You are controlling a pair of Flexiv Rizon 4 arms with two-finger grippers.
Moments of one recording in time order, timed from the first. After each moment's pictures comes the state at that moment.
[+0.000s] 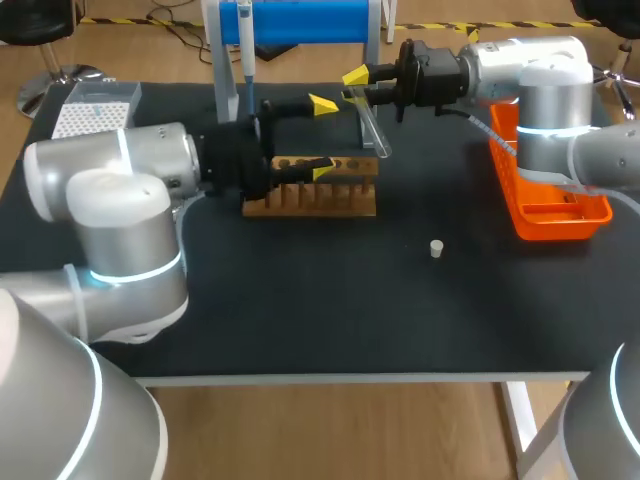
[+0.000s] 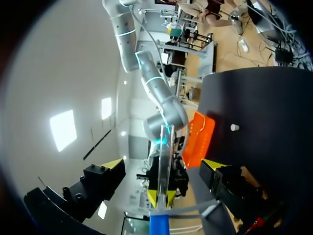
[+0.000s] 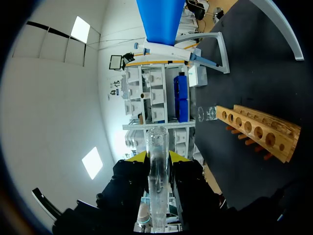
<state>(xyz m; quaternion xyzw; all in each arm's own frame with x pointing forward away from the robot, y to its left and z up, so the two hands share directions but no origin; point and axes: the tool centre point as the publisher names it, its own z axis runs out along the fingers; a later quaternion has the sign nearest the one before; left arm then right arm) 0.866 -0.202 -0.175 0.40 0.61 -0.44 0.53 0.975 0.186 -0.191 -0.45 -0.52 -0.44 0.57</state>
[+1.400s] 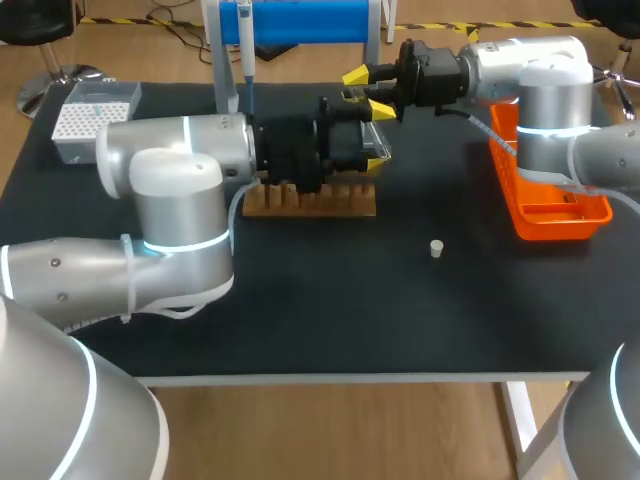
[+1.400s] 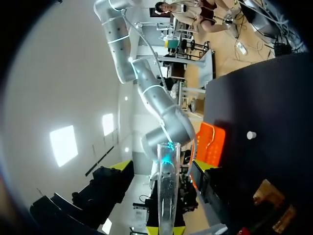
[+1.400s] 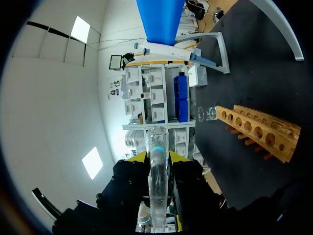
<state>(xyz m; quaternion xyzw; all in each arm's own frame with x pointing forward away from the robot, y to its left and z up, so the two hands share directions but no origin) 0.875 -0.277 -0.179 0.45 0.56 -0.47 0.52 0.975 0.186 -0.191 -0.45 -0.52 -0.44 0.57</state>
